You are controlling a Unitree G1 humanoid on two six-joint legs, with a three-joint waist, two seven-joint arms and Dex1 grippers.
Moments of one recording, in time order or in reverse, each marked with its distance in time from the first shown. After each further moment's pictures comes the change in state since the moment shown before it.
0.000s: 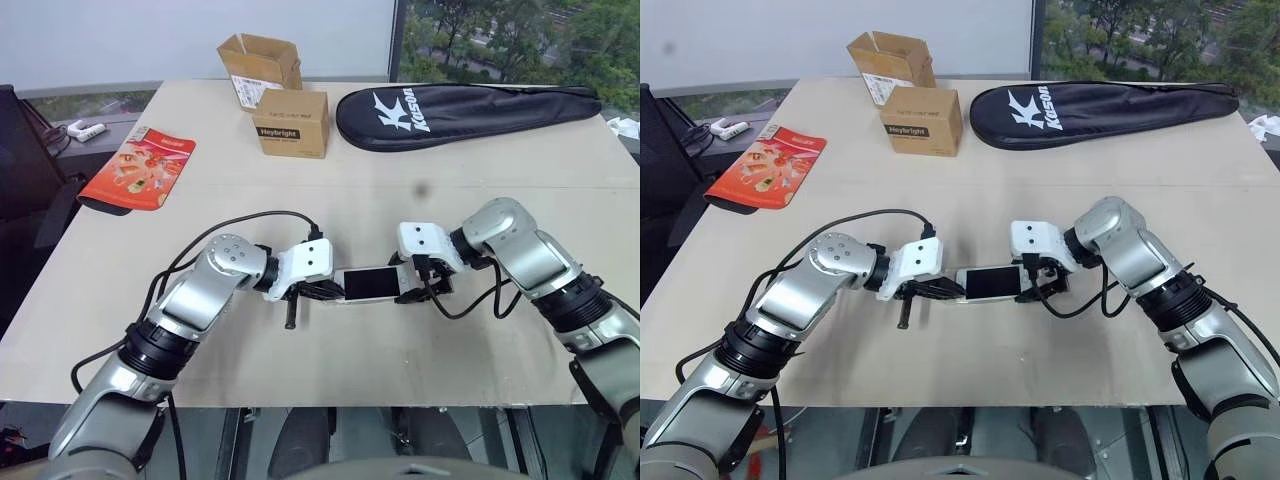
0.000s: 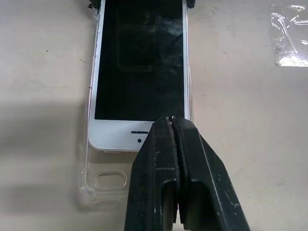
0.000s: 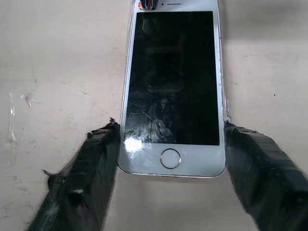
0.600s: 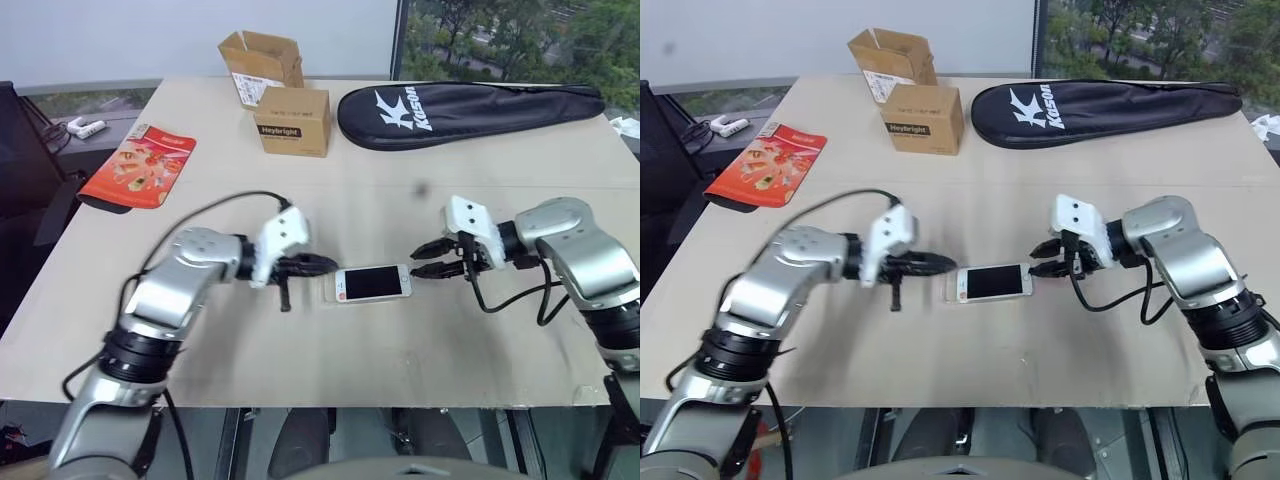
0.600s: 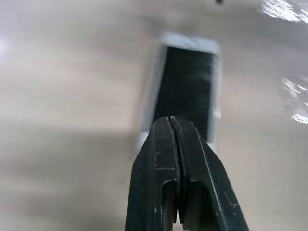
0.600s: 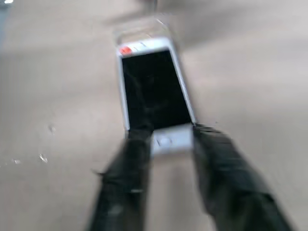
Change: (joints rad) left arm 0.070 0.047 0.282 -0.081 -0.176 0.116 0.075; right arm 0.159 -0.155 -0.269 -0.202 0.228 0.143 -0.088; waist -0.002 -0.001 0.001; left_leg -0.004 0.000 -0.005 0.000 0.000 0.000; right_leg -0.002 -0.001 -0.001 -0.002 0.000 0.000
